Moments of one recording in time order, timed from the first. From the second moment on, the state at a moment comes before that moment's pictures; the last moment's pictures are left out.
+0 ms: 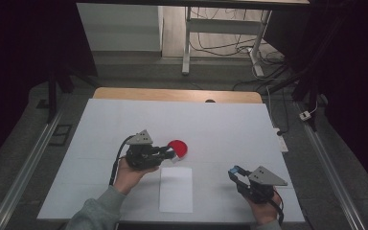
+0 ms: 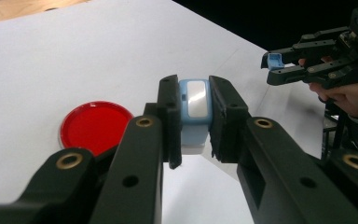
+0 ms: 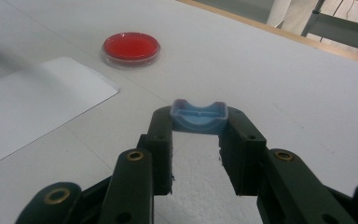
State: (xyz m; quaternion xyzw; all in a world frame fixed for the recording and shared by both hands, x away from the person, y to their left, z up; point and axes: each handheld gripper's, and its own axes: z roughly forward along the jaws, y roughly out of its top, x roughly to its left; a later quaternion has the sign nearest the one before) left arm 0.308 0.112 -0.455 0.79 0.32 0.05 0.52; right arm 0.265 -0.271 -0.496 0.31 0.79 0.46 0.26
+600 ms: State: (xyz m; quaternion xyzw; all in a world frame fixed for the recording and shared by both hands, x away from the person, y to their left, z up) left arm 0.311 0.111 -0.455 0.79 0.32 0.06 0.52; right arm 0.267 -0.269 -0.497 0.31 0.79 0.46 0.26
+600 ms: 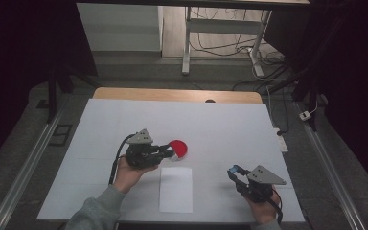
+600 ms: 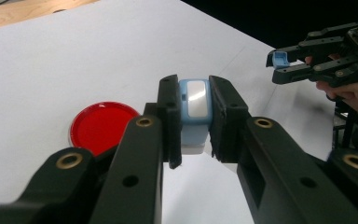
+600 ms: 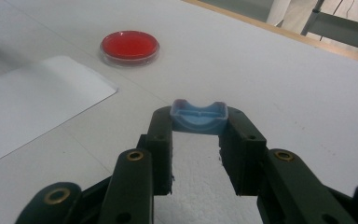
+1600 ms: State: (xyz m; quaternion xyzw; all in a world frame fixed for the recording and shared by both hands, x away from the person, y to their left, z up) left arm 0.343 0.116 -0.459 0.80 0.36 0.08 0.48; right arm 0.267 -0.271 -0.495 0.32 0.79 0.46 0.27
